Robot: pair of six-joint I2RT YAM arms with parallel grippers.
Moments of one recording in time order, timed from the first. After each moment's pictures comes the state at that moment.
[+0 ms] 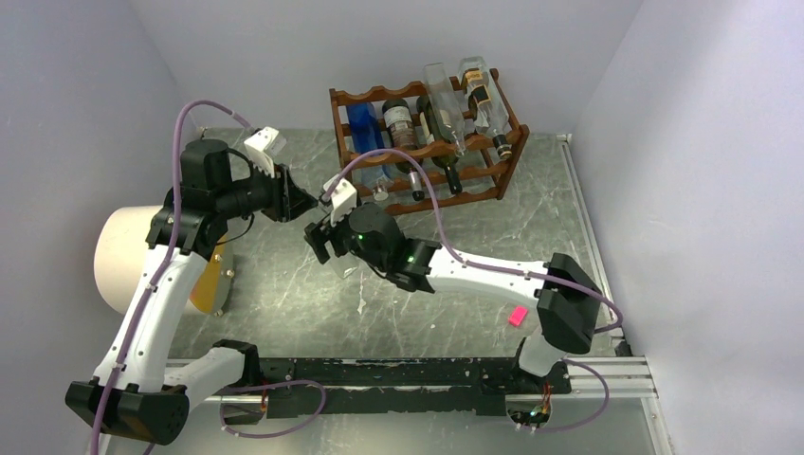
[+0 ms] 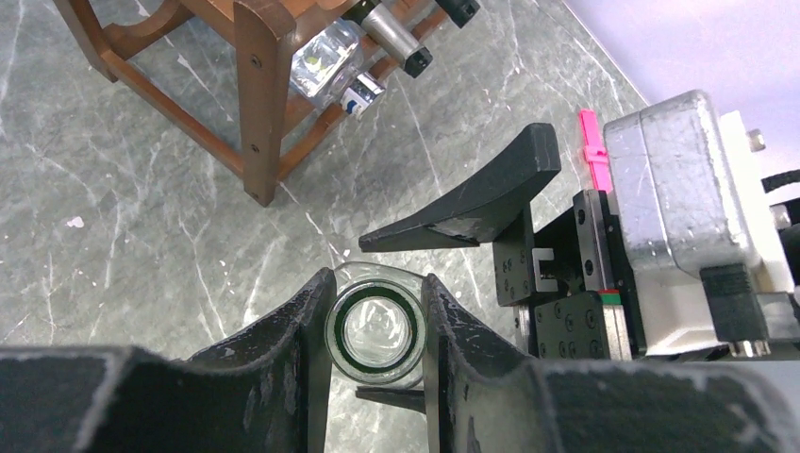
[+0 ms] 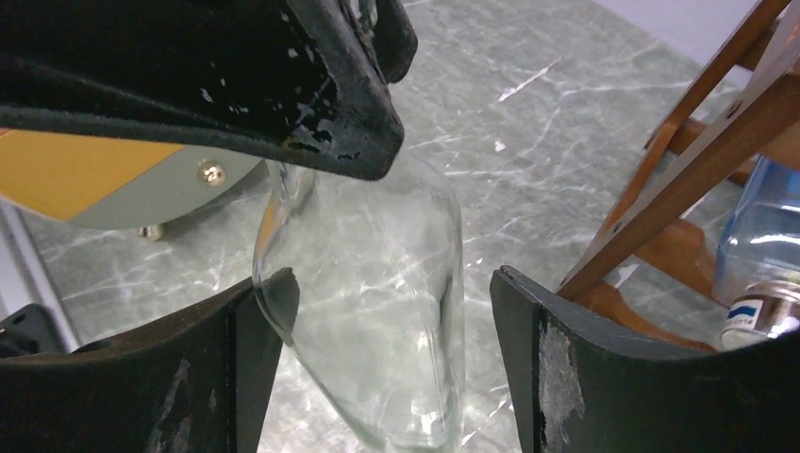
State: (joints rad) left arm -0.19 1.05 1.22 -0.63 0.62 -0.08; right arm 1.12 1.62 1.20 0.20 0.25 0.09
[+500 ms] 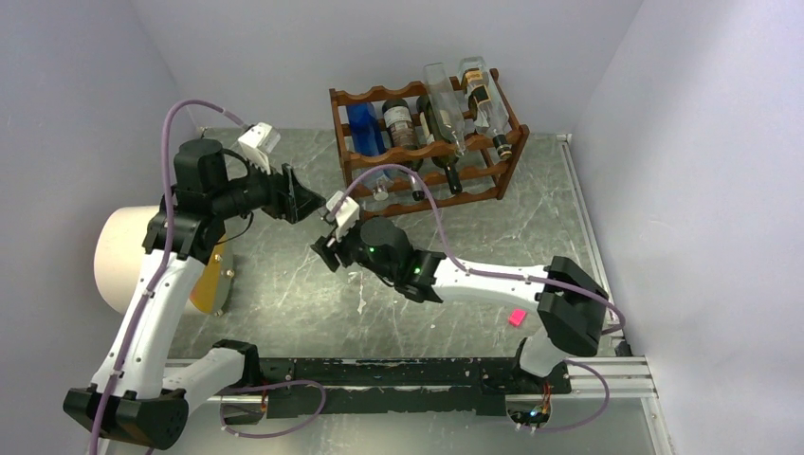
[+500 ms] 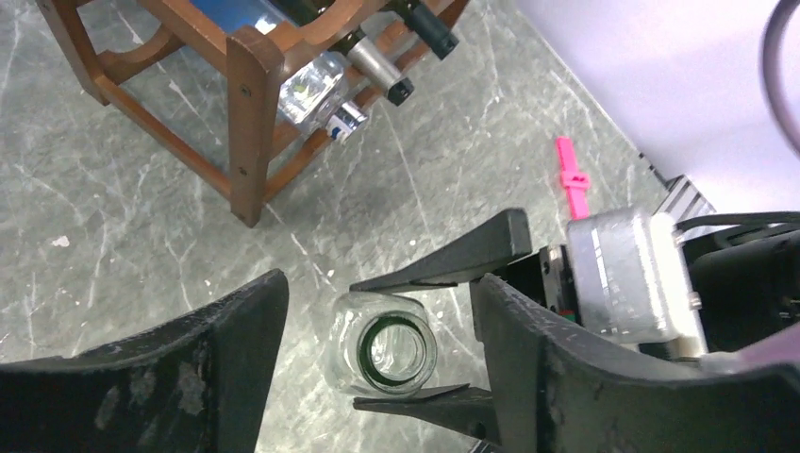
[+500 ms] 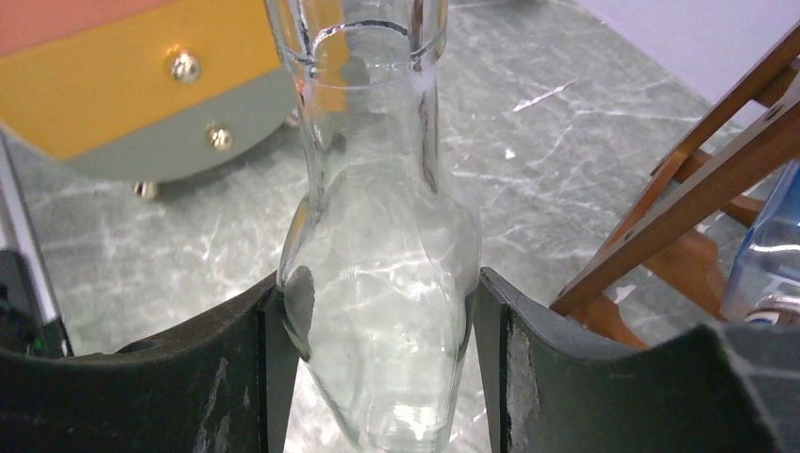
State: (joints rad) left arm -0.19 1.04 1.22 -0.59 0.63 -0.13; right arm 1.13 1.61 1.09 0.36 0.20 -0.04
